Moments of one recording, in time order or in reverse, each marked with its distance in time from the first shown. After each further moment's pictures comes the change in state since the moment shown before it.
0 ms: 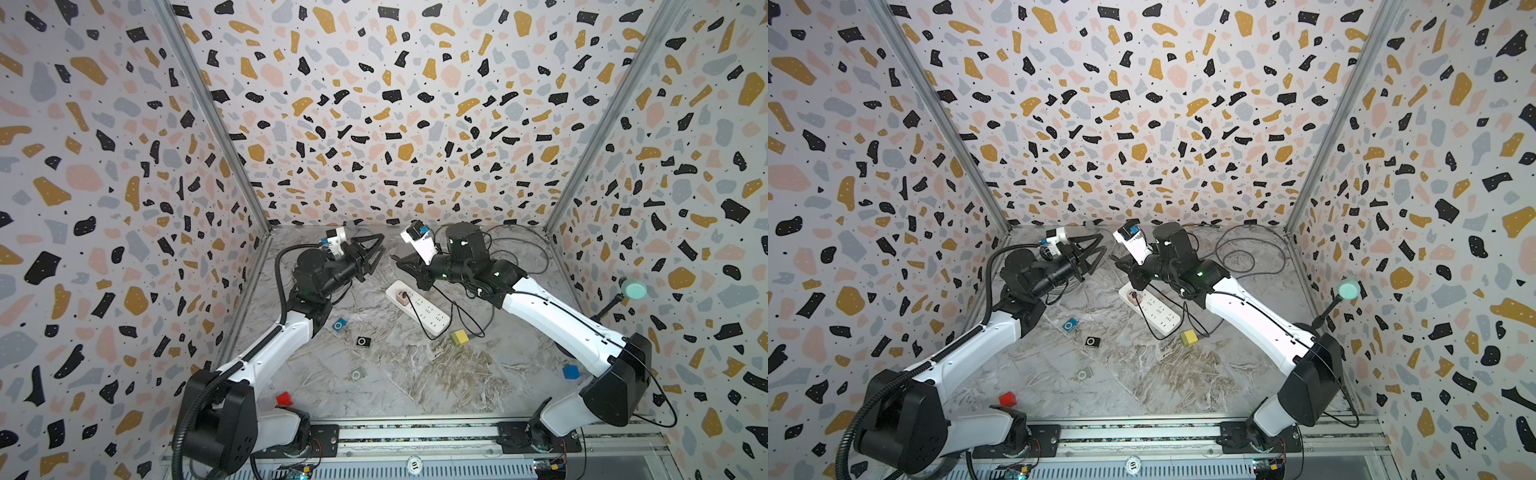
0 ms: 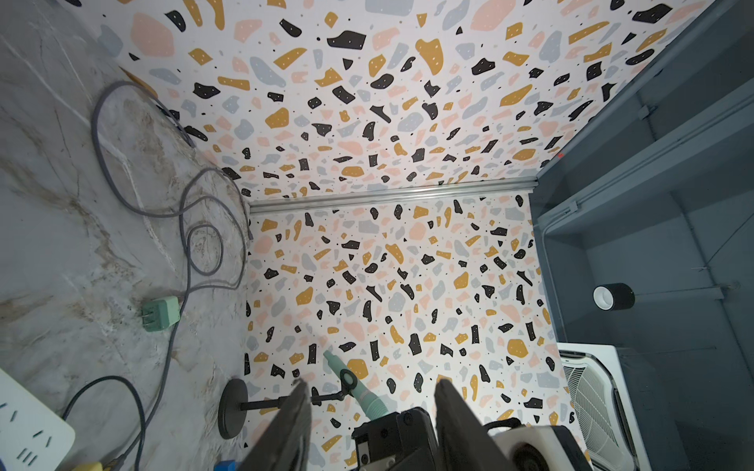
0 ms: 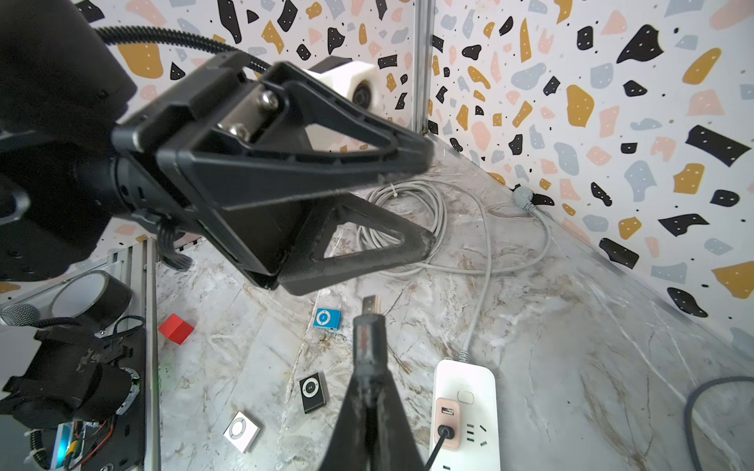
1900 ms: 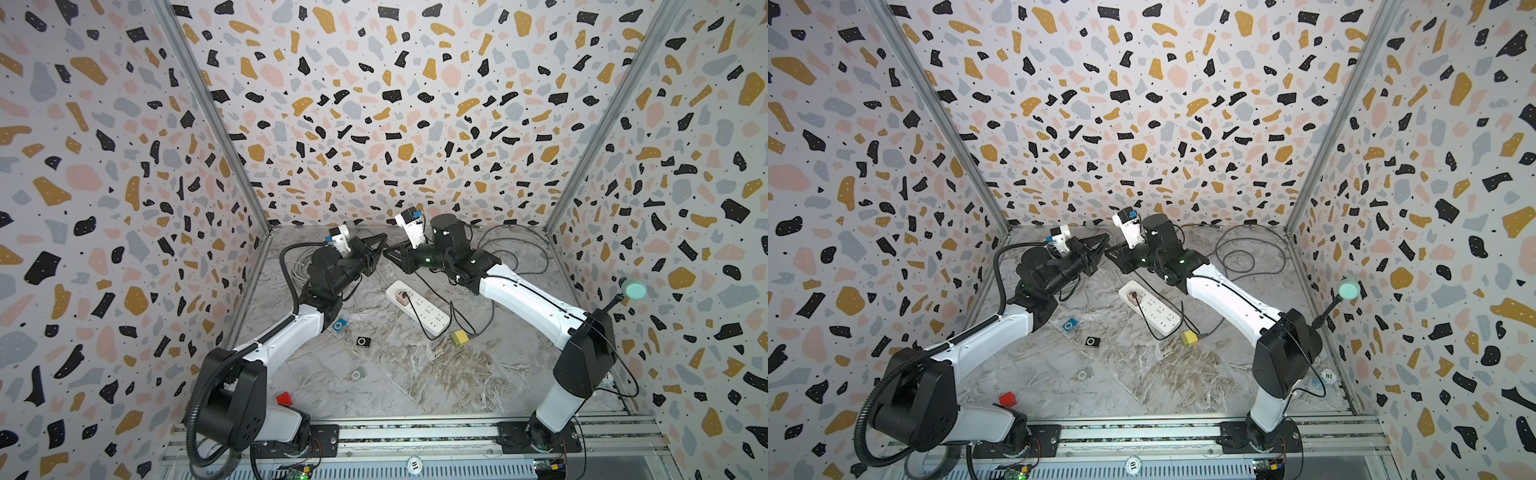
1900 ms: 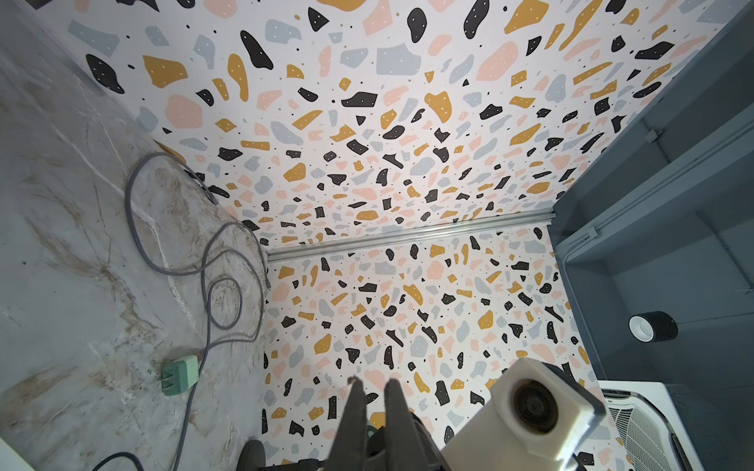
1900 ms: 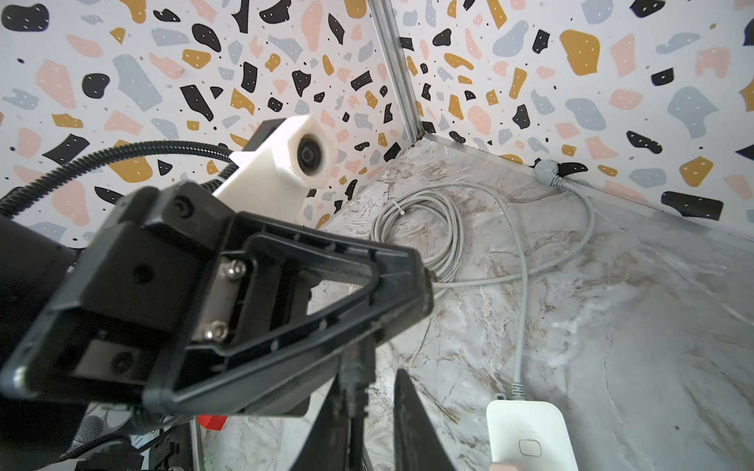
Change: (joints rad) left arm -0.047 0.098 0.031 0.062 -0.194 0.059; right arm -0.031 0.200 0.116 0.131 -0.033 0.320
